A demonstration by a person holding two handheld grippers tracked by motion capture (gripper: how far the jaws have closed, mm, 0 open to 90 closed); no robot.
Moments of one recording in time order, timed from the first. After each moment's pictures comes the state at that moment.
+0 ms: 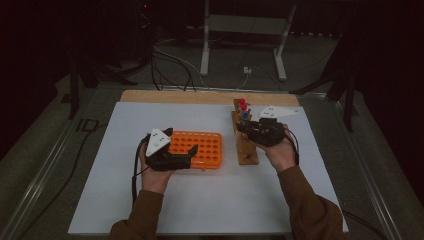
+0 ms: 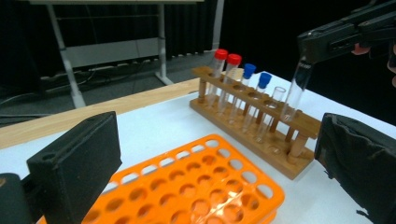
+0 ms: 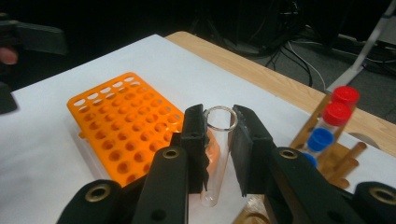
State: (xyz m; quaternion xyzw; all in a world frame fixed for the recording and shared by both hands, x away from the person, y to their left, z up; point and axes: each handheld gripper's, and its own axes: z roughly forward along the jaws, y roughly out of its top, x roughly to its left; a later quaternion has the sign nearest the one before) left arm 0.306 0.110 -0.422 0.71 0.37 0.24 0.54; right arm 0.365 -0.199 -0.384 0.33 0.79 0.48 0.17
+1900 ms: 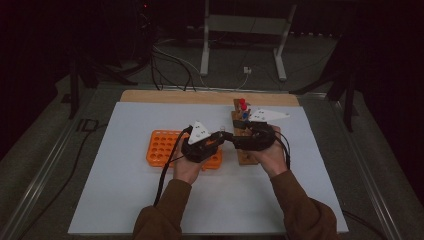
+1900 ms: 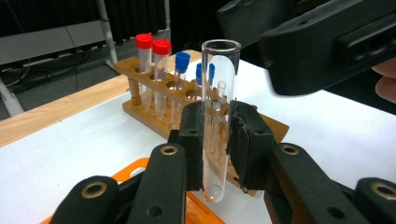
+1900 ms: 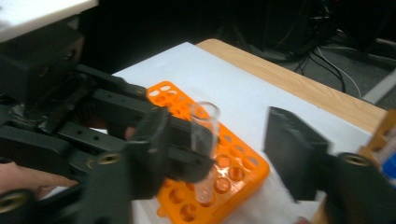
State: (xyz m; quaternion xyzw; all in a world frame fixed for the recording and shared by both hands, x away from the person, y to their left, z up) left arm 0.342 0.036 -0.435 0.77 0.30 0.18 0.53; right arm 0.355 -0.178 -0.387 0.32 0.79 0.51 0.14
